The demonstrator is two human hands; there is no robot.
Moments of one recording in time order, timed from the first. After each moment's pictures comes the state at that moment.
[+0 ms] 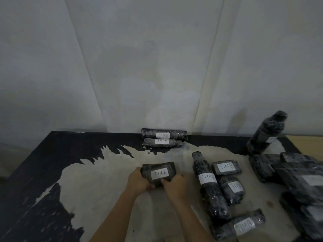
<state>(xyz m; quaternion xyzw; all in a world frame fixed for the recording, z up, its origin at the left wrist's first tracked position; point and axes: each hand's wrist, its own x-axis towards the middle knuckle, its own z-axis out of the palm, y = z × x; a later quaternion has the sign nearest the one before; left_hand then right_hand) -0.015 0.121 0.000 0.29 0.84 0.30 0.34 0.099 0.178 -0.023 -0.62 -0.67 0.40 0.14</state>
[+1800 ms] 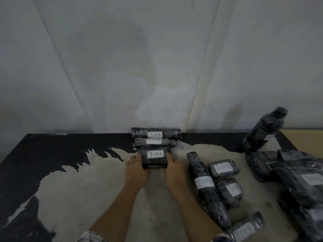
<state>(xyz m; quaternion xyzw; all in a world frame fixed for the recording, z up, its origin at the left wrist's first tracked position) -0.037 0.192 -0.037 0.42 0.88 0.16 0.17 0.084 0.247 -0.030 -0.55 -0.79 0.26 0.06</state>
